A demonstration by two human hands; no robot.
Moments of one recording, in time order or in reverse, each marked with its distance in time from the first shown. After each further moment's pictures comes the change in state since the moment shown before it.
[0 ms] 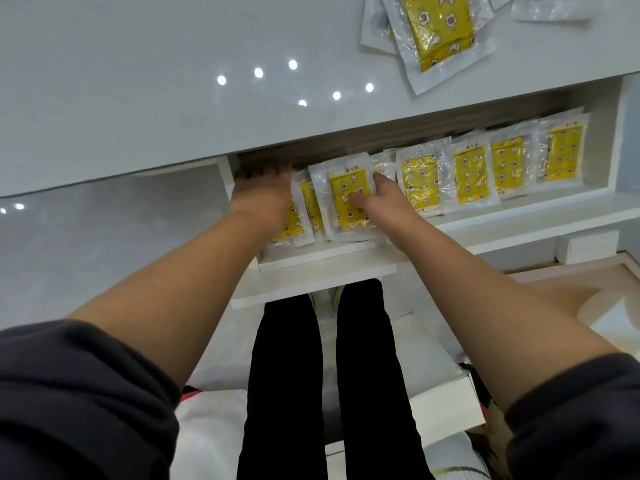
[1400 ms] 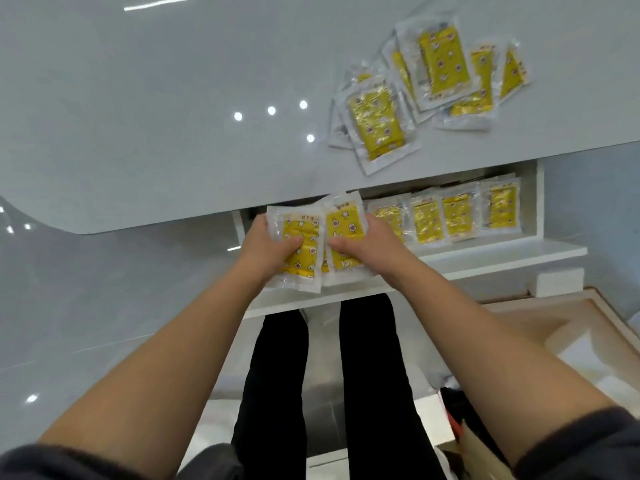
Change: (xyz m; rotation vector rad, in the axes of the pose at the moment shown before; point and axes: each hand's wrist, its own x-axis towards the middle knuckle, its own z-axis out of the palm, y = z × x) left_hand -0.085 0.017 -0.085 -1.513 -0.083 -0.410; right_hand -0.078 -0.056 -0.047 0.069 -0.173 -0.076
